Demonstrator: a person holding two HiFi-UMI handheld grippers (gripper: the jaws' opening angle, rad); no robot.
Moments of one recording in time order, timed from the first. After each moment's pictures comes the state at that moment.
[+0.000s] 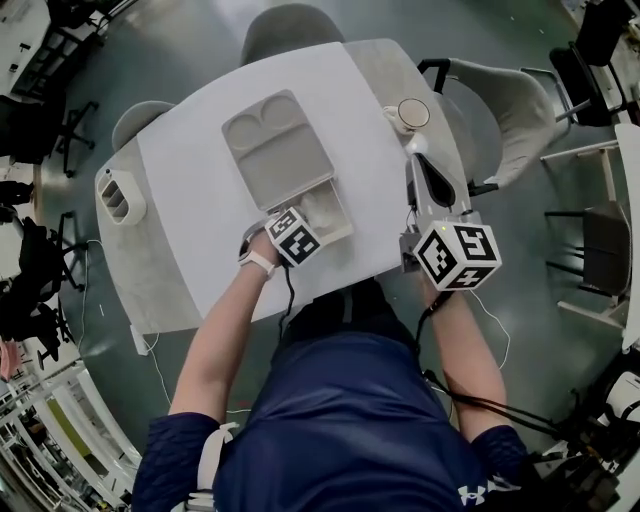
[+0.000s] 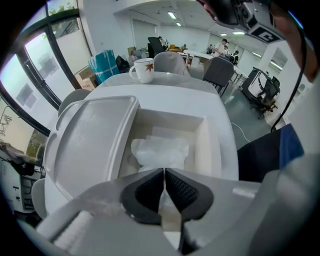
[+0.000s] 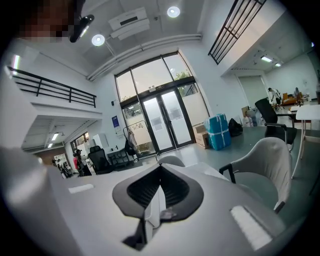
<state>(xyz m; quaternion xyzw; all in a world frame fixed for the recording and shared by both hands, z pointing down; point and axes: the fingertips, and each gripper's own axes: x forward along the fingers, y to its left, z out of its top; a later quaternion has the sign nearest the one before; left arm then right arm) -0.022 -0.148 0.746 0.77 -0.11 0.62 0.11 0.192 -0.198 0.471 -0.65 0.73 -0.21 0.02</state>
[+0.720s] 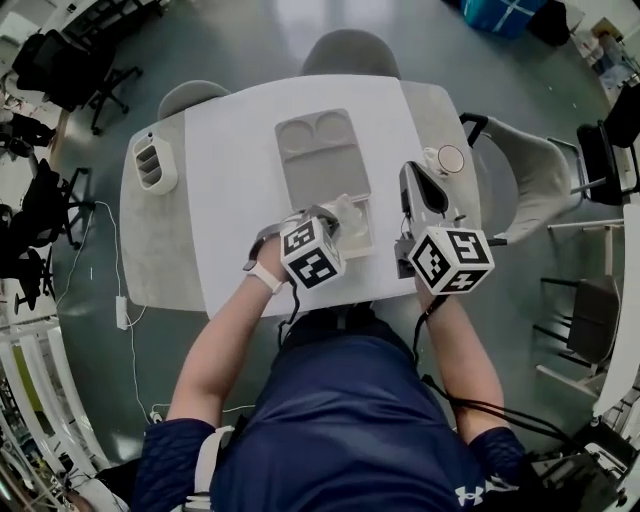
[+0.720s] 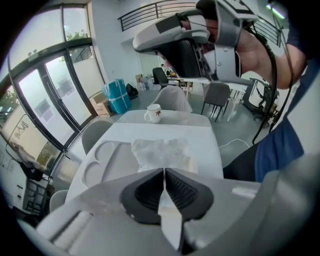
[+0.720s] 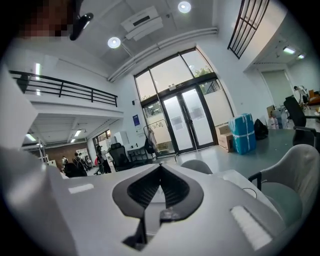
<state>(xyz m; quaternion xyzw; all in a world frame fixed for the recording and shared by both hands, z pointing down) -0.012 -0.161 0.615 0.84 -0.15 0.52 0.06 0.099 -0.241 0.433 -0.56 0.81 -0.19 0.01</state>
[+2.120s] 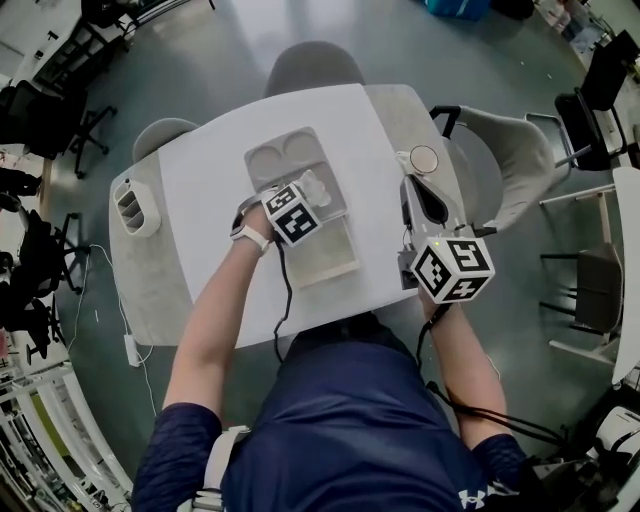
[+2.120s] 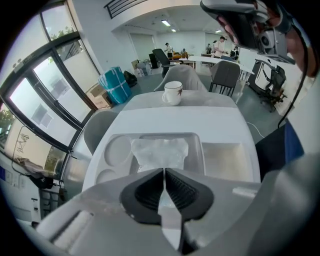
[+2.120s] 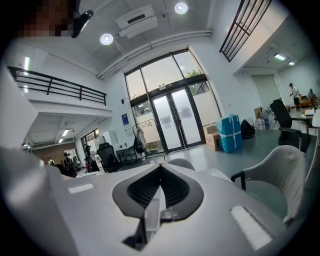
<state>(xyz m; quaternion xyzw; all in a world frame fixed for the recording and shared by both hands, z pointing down) -0.022 -0.279 0.672 0.79 -0.16 0.60 0.03 0.160 -0.238 0.444 -0.60 0.77 -0.20 0.00</state>
